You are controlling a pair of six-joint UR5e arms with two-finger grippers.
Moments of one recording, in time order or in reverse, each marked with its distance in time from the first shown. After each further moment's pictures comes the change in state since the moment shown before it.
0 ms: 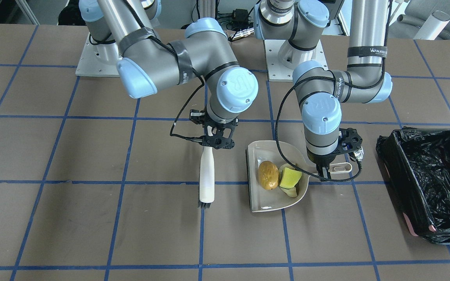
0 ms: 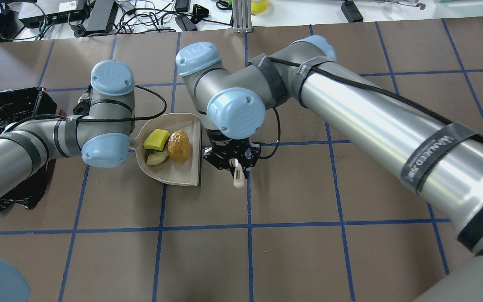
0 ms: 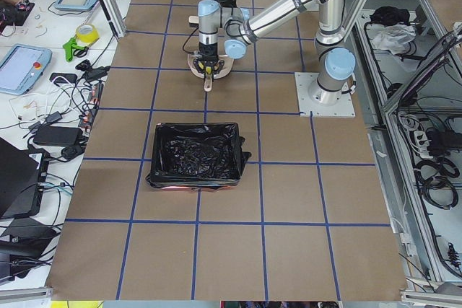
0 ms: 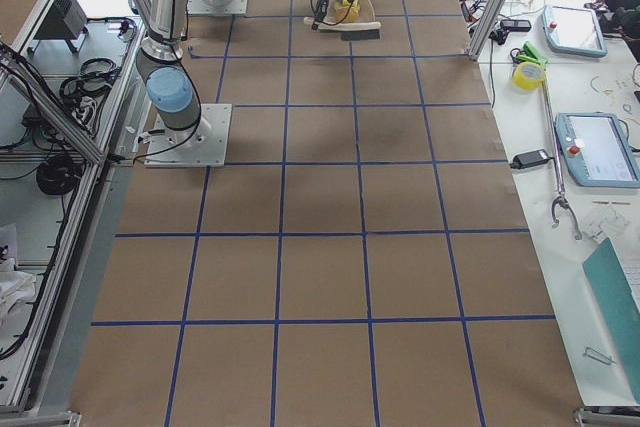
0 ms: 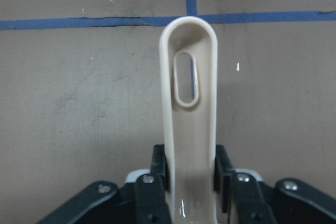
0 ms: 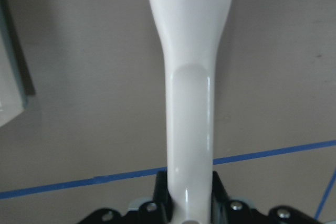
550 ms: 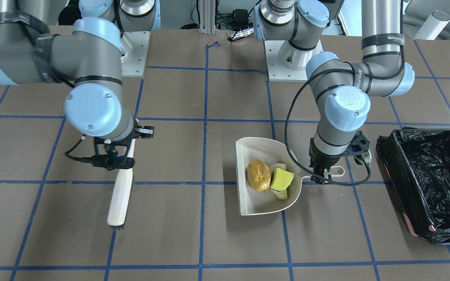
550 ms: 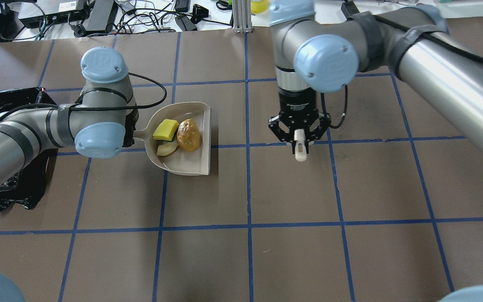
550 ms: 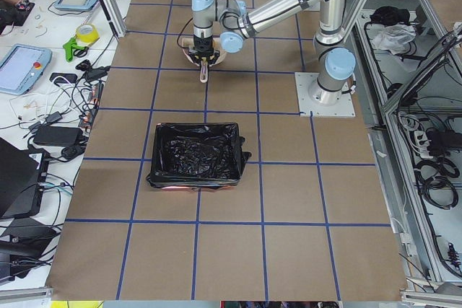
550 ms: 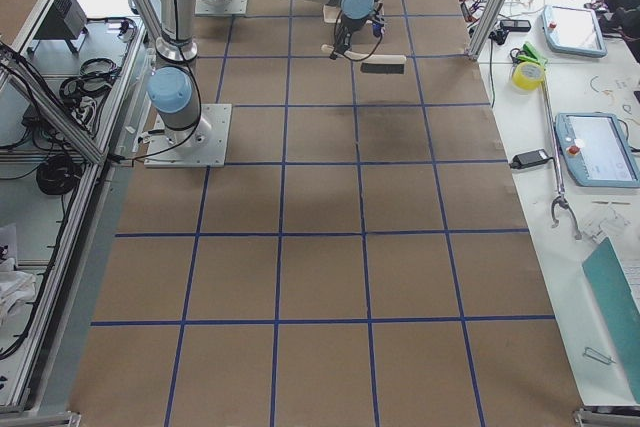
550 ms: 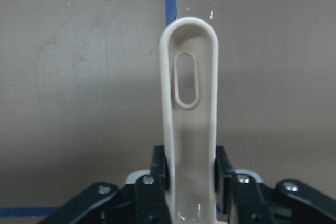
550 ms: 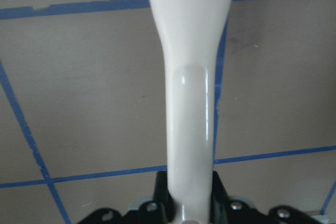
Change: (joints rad) left arm 0.061 0.040 0.115 -0.176 -0.249 0.012; right arm -0.382 -0.110 0.076 0.046 -0.041 -0.384
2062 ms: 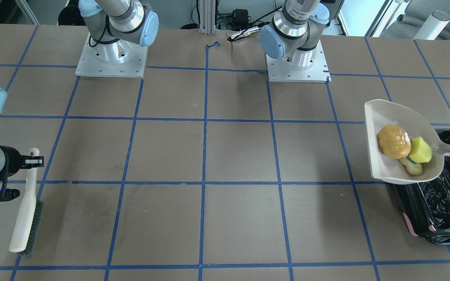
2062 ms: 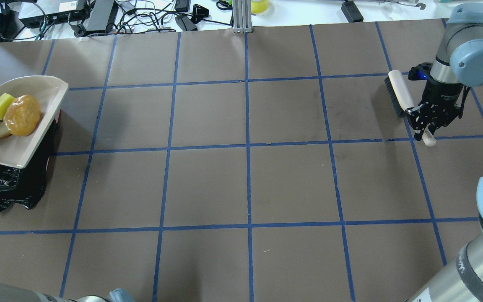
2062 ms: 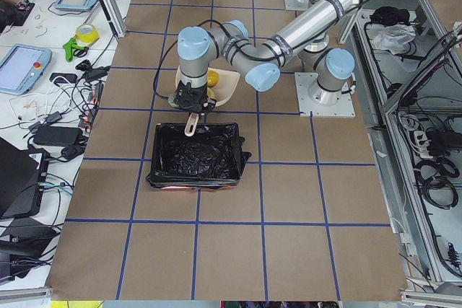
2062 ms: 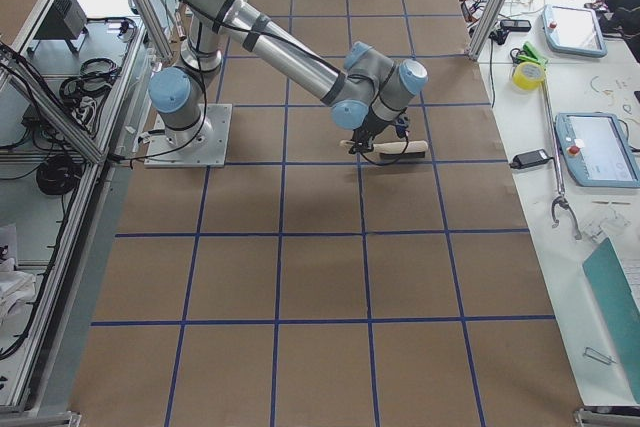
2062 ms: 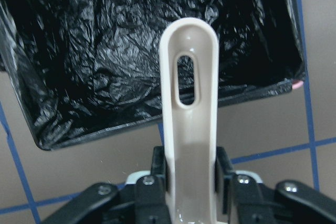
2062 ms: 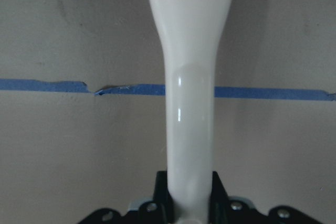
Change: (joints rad) left arm 0.617 0.022 0.332 -0.267 -0.088 0.890; right arm -0.432 0.128 0.084 -0.261 -0.132 -0.502
